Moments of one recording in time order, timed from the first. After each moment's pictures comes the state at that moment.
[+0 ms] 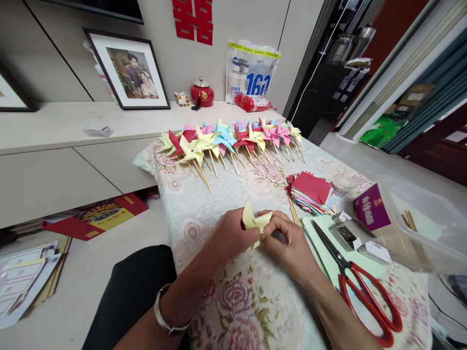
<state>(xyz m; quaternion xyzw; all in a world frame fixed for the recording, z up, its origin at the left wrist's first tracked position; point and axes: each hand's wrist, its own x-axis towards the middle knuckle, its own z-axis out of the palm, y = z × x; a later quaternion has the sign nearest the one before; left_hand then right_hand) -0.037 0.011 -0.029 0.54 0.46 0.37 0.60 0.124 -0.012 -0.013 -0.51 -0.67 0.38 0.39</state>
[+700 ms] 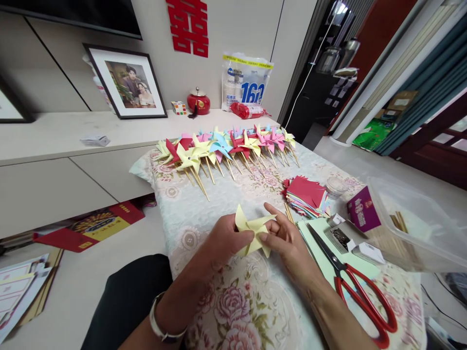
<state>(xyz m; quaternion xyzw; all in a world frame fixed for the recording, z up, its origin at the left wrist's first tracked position) -0.043 0.010 -0.012 0.47 0.41 0.37 0.70 0.121 -0.011 -0.015 -0.46 -0.42 0.62 0.48</state>
